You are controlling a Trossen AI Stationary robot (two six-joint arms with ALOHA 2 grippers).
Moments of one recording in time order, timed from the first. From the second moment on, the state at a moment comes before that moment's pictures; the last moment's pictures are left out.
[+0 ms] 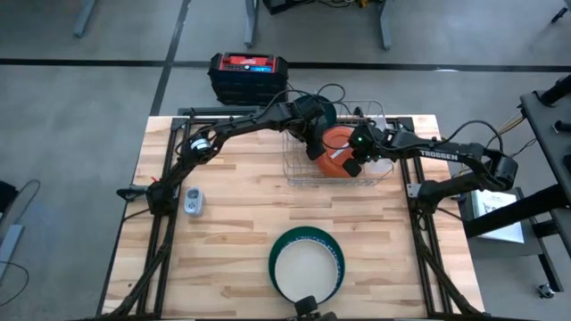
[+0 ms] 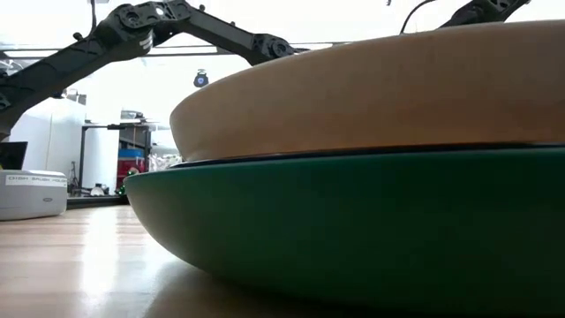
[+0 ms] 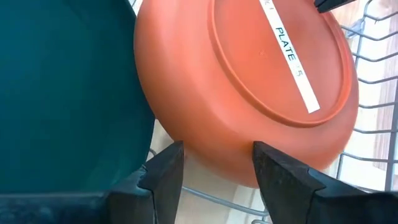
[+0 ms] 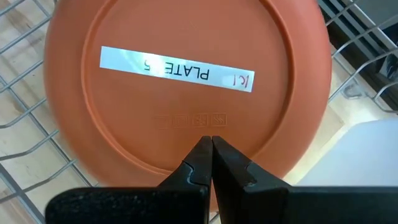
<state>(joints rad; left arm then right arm) 0.43 2.38 2.18 -0.78 0.14 0.01 -0.53 1.28 0.74 -0.54 0.16 0.11</state>
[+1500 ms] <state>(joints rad) 0.42 2.38 2.18 -0.80 0.30 0.04 -0.49 1.28 0.78 -0.51 -0.11 -0.22</state>
